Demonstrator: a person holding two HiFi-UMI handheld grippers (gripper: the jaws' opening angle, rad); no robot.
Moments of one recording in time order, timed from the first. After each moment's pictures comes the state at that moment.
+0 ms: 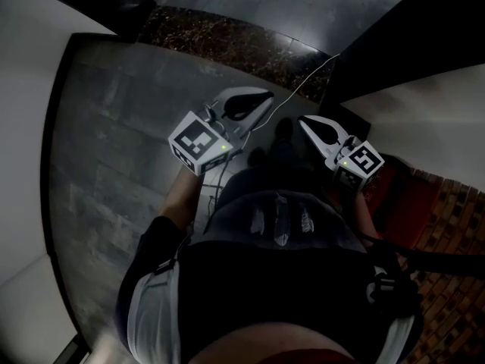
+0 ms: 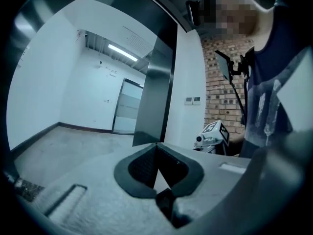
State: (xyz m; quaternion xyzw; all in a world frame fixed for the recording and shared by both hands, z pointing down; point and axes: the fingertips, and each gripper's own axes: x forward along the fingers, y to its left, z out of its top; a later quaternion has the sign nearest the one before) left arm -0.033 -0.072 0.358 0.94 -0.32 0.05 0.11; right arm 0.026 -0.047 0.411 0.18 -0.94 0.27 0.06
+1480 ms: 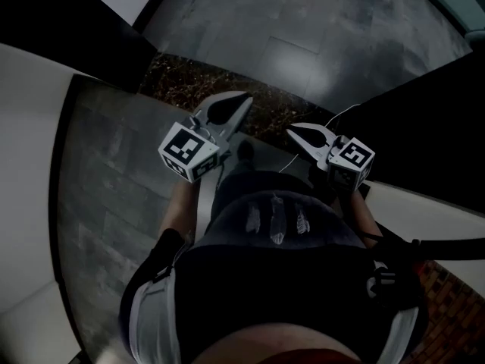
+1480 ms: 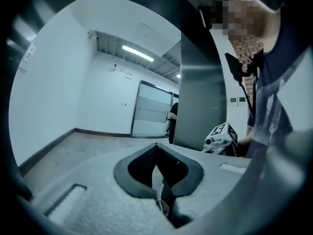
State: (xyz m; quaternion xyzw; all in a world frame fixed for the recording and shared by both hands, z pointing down) left arm -0.139 -0.395 0.372 0.91 -0.40 0.04 0.10; right arm -0.064 -0.355 0.432 0.11 -0.95 0.29 0.06
